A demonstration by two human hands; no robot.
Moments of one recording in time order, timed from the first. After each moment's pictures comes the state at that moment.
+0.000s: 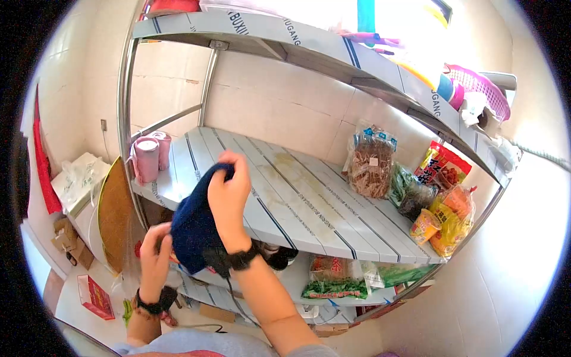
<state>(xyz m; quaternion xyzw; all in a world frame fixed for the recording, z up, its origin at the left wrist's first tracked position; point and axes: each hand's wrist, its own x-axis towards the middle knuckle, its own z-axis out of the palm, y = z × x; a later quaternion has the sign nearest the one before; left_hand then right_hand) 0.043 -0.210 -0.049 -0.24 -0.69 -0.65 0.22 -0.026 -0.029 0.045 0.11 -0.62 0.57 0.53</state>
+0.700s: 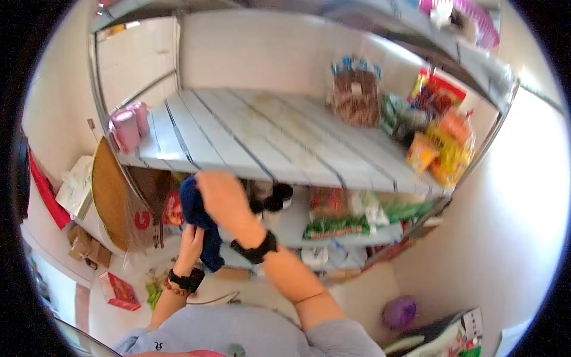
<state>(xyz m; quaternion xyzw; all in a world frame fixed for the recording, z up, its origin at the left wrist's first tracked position) 0.053 -0.148 -0.194 -0.28 -0.75 -0.60 0.06 0.079 0.014 -0.056 0.18 -0.85 0.18 0.46</state>
